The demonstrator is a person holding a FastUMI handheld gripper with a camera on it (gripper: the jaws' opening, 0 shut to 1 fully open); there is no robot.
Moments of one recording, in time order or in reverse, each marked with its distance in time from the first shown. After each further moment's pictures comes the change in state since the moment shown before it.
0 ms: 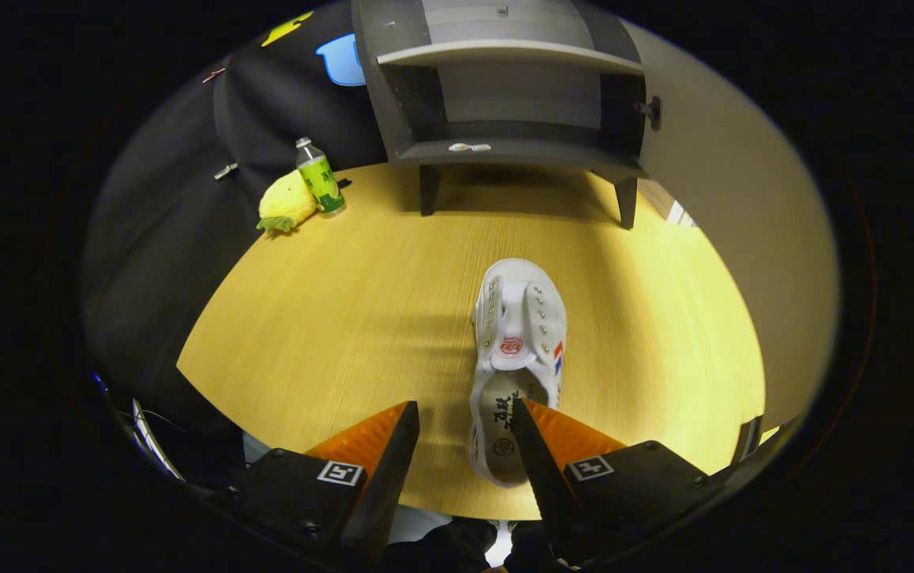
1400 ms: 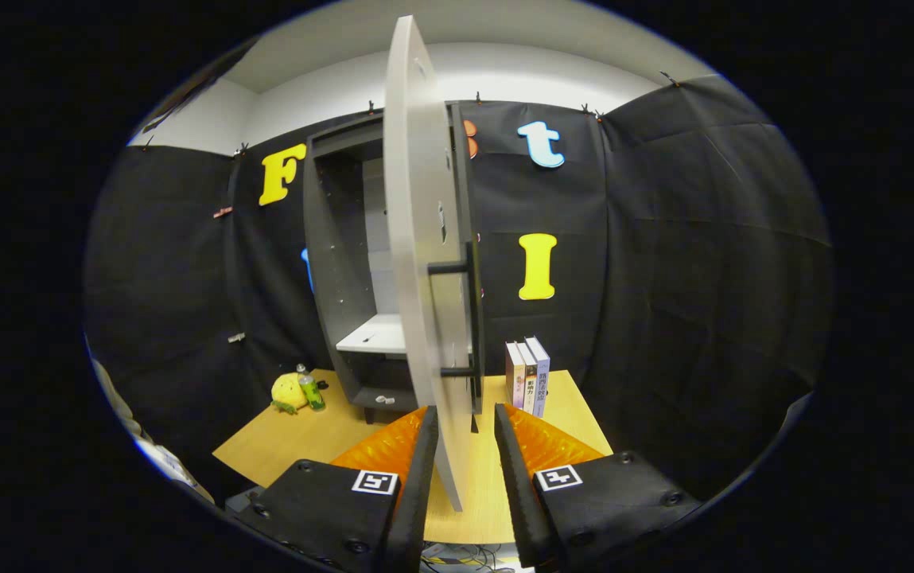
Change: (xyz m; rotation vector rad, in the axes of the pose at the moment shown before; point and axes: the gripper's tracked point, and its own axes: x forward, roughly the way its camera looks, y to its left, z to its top) arm -0.398 -0.160 0.179 -0.055 -0.672 -0.028
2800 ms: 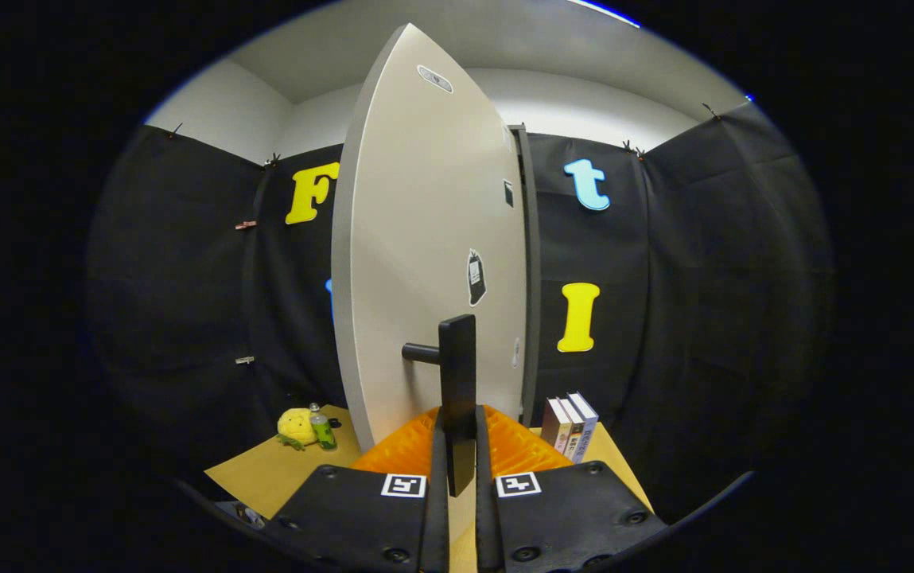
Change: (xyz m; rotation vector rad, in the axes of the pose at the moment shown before) arm 0.082 0.037 0.075 0.002 -0.210 0.013
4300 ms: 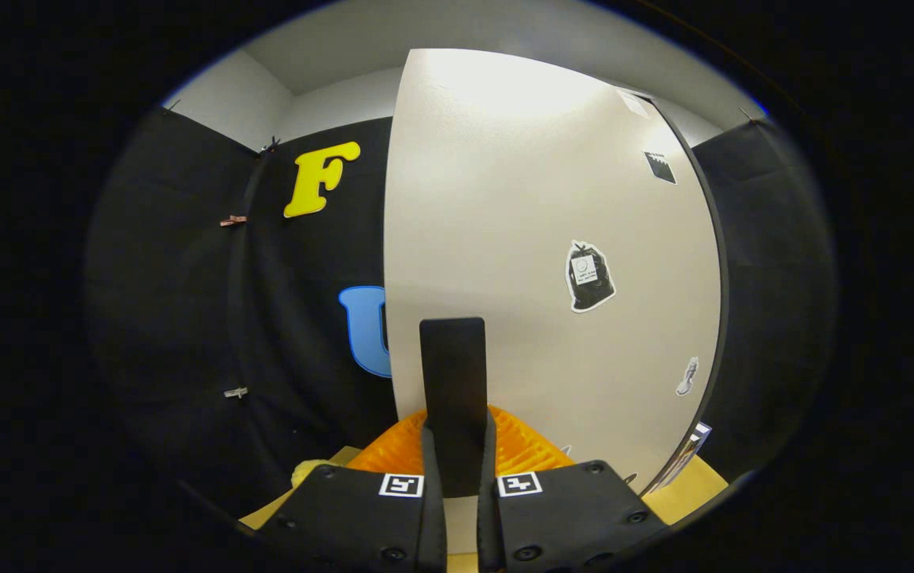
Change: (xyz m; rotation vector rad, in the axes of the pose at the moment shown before) arm 0.170 0.196 -0.011 0.027 -0.040 0.039
